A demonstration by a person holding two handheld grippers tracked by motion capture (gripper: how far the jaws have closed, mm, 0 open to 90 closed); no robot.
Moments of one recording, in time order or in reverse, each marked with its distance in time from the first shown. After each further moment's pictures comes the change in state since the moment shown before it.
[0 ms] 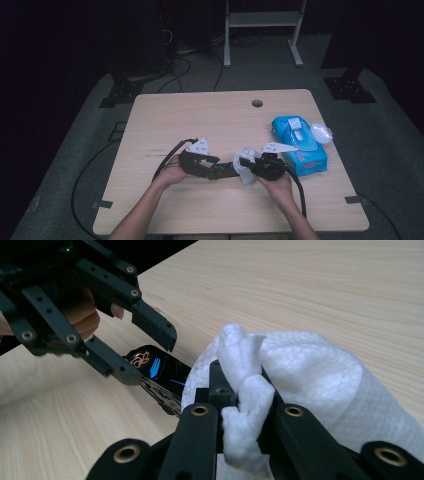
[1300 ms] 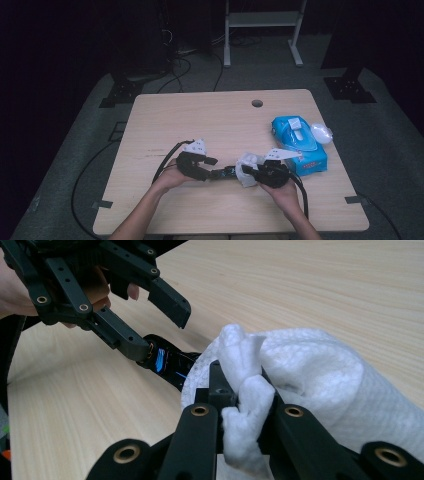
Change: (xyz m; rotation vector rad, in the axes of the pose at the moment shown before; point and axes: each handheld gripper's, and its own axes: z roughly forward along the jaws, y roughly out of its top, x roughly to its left) left arm -0.009 -0.005 -0.003 -0.018 -0.017 -0.088; right arm 0.011 -0.009 -0.017 0.035 0.023 -0.035
